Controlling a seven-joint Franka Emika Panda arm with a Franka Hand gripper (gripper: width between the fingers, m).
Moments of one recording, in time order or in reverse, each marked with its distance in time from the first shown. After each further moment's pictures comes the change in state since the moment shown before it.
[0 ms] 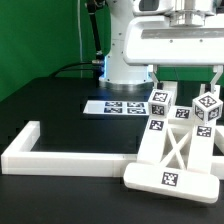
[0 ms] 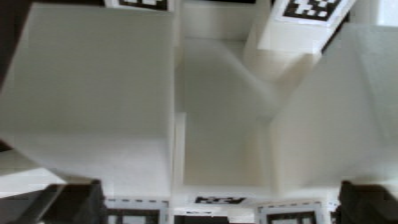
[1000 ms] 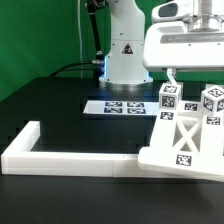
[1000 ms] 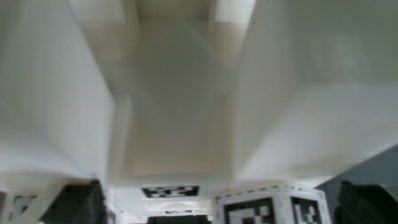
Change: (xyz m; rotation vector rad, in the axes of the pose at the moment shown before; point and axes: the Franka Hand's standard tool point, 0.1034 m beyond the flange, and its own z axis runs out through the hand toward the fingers) arm -0.017 -0.032 0.001 0.020 0.144 -0.004
